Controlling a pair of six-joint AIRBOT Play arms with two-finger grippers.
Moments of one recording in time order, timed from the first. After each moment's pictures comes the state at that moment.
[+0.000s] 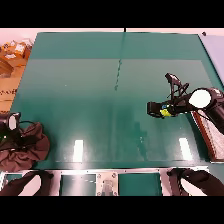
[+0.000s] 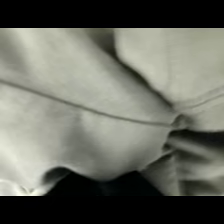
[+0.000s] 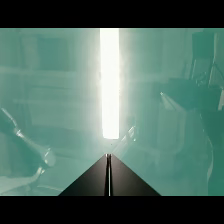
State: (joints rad) left arm 0.24 -0.97 0.50 1.86 -1.26 -1.80; right arm 0.25 -0.97 0.87 -1.30 1.13 1.88
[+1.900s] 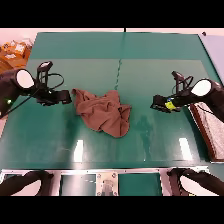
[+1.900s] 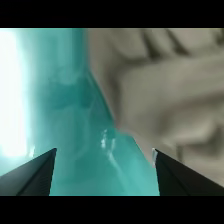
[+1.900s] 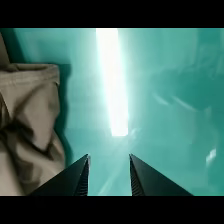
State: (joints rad) left arm -0.11 -1.22 1.05 1.31 -1.08 -1.63; right arm 0.06 -1.17 0.93 -1.19 1.10 1.72
